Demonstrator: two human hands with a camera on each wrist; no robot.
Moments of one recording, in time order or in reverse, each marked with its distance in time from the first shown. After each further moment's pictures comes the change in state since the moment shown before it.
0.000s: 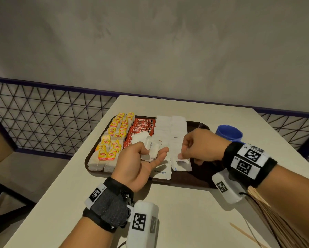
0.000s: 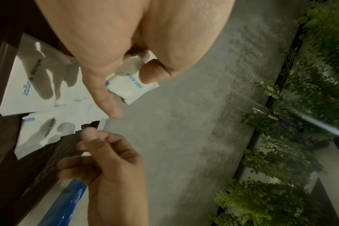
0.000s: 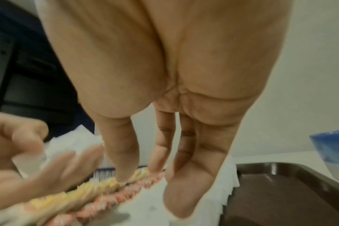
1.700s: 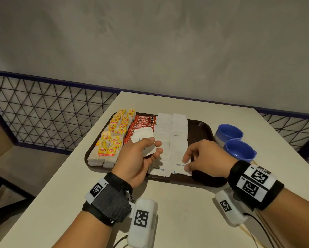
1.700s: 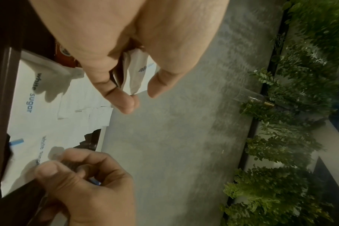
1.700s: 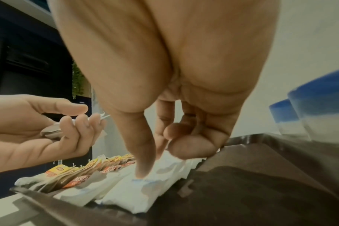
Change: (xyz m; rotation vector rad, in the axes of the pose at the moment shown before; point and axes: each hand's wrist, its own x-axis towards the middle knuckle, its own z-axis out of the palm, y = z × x) left_hand -0.001 -0.001 0.002 0.238 0.080 0.146; right_hand -0.016 0.026 0.028 0.022 0.102 -0.029
